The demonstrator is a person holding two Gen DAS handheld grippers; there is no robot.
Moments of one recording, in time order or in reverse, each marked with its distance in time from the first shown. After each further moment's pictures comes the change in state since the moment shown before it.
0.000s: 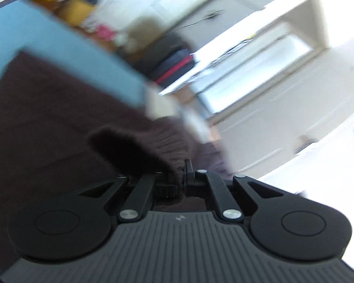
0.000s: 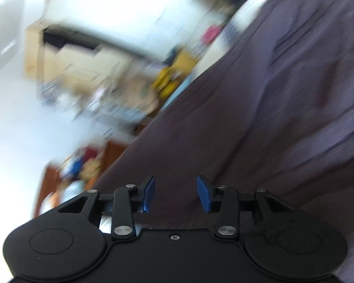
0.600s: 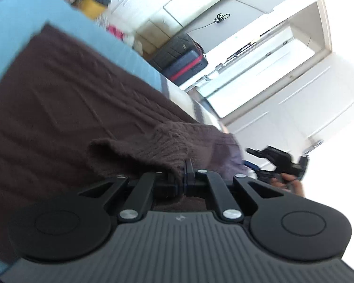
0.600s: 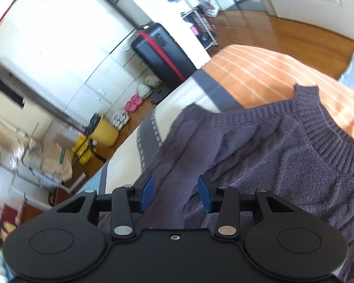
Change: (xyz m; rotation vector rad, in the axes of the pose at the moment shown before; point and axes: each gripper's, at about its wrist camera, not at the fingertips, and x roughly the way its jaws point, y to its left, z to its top) left arm -0.007 0.015 -0.028 0.115 -0.069 -0.012; right arm -0.008 -0.024 0.099 -0.029 -0.297 -0.368
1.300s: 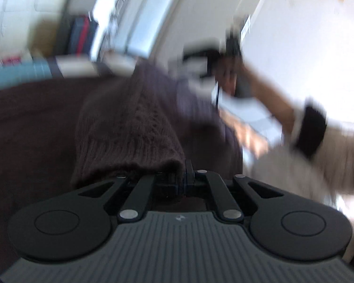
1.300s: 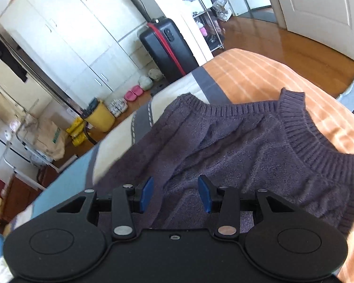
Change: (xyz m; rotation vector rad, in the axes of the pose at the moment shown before) left arm 0.034 -0.085 -0.075 0.578 0.391 -0.224; right arm -0.034 0.003 -0.011 -0.161 0.007 -0.033
